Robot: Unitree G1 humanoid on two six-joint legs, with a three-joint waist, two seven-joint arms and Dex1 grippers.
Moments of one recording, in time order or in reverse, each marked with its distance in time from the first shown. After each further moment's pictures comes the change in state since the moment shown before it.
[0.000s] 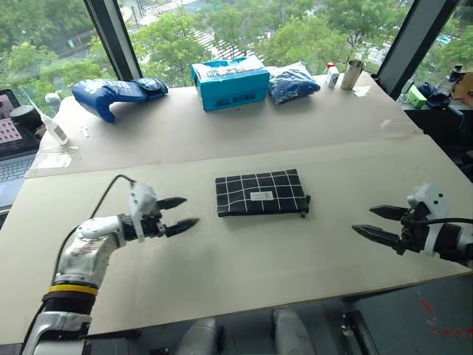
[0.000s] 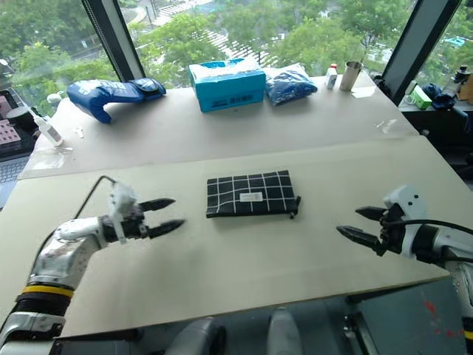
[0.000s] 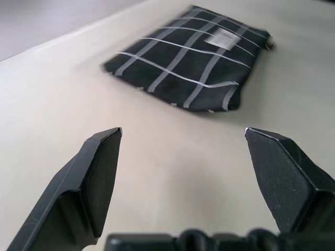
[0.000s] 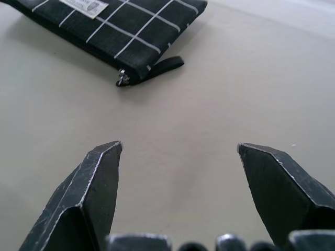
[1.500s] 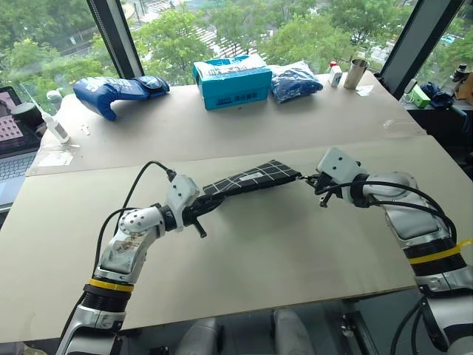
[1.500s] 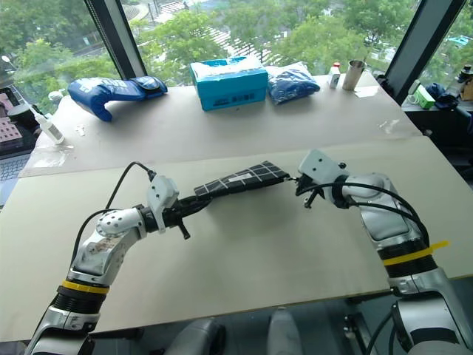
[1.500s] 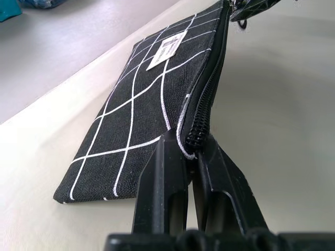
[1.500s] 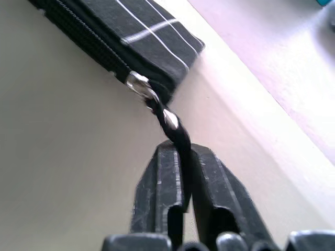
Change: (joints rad) left arm -0.133 -0.208 -0.256 -0.116 0.339 -0.179 0.124; right arm -0.527 0.155 0.537 0.192 -0.427 -0.129 -0.231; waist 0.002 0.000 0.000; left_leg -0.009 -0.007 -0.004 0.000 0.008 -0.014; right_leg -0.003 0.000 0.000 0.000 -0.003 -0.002
